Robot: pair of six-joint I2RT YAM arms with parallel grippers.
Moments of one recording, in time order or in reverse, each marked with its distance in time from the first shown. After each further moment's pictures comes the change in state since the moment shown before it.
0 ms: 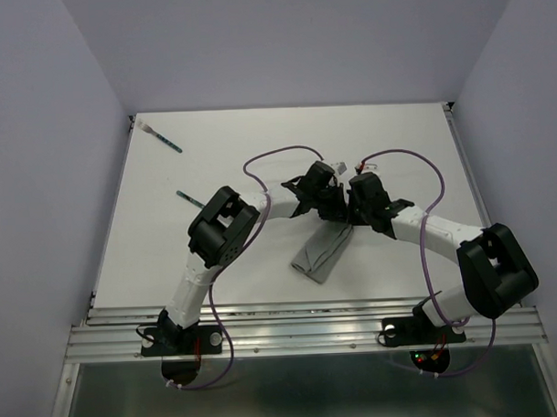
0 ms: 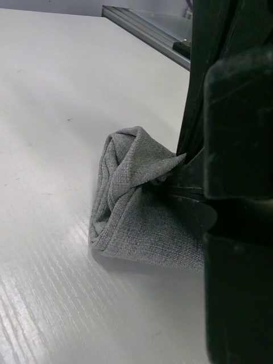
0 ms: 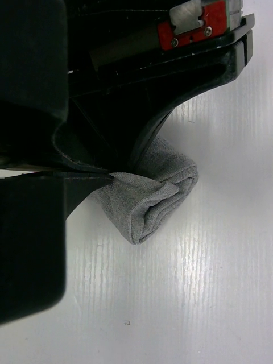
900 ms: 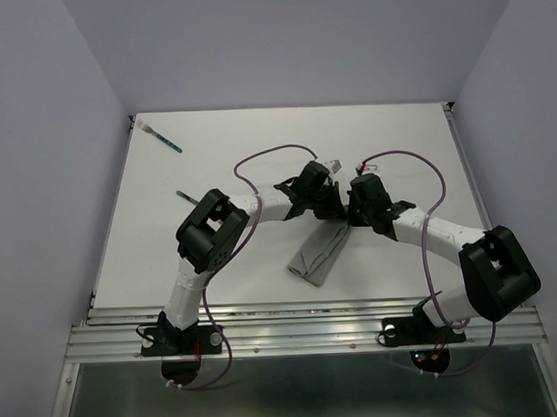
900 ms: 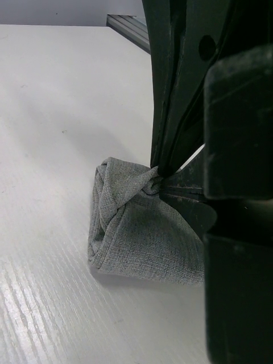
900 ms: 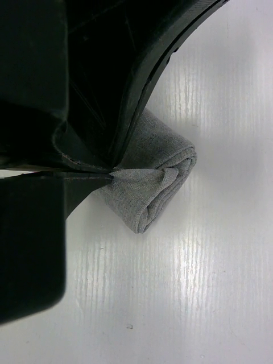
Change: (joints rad) left arm -0.002 -0.112 -0.112 0.045 -0.047 -0.018; right arm 0.000 -0.018 -0.017 0.008 0.008 0.003
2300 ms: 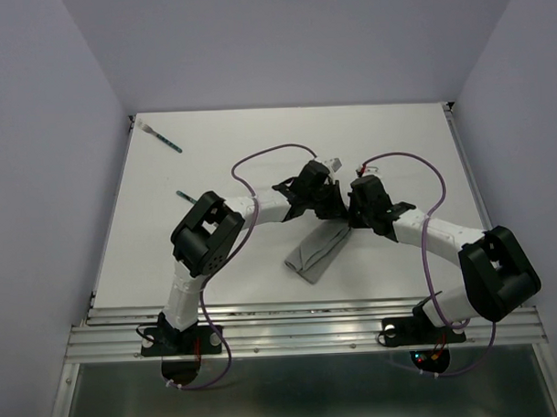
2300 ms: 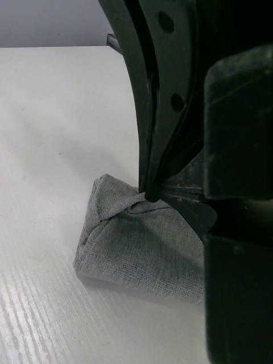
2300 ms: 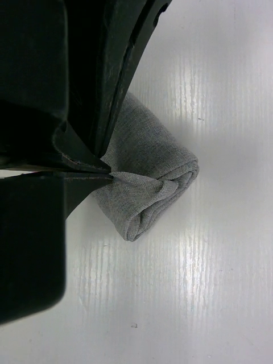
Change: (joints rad) left arm -0.012 -0.042 -0.026 0.011 -0.001 -0.047; right arm -0.002 -0.002 -0.015 0.000 -0.001 -0.003
